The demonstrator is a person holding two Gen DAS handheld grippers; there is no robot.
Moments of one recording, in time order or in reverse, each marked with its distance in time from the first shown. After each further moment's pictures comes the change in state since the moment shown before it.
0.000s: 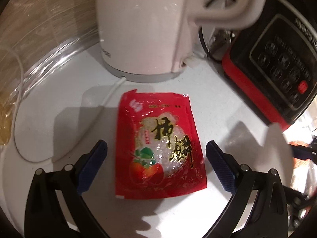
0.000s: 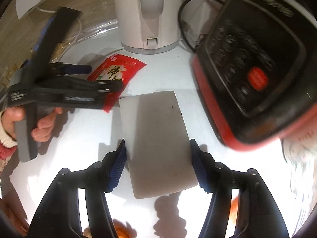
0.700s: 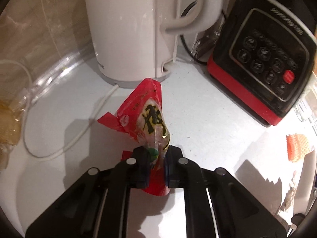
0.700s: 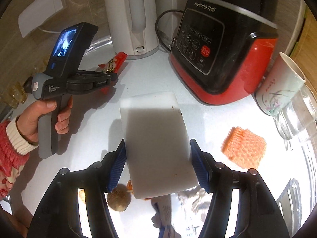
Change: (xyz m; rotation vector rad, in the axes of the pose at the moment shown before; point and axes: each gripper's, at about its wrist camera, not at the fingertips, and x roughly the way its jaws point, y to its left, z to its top) left arm -0.034 -0.028 -0.015 0.047 -0.078 0.037; right arm -0.072 0.019 -0.064 0.177 -0.100 -0.066
